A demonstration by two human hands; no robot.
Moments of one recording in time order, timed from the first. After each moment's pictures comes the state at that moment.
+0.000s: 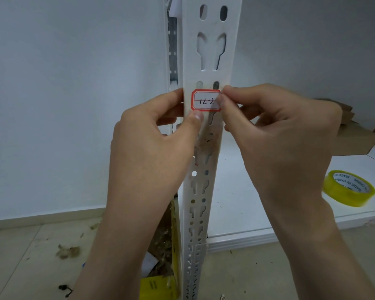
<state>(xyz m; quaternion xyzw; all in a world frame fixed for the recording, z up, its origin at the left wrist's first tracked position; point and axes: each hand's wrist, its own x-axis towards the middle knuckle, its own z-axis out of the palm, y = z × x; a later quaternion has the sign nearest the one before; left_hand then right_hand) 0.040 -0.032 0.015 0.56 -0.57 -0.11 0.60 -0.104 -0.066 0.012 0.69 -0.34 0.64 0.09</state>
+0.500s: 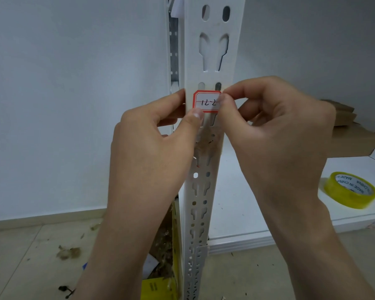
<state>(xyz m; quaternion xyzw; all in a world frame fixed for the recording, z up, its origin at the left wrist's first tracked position) 0.040 -0.033 0.013 0.55 -0.57 -0.10 0.60 -0.094 -0.066 0.013 0.66 -0.37 0.65 0.07</state>
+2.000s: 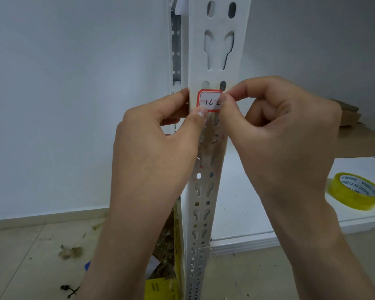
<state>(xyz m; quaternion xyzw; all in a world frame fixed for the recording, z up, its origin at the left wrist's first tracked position) 0.040 -0.032 0.016 0.55 -0.56 -0.11 0.61 -0.094 -0.065 0.015 0.68 -0.37 0.63 0.09</state>
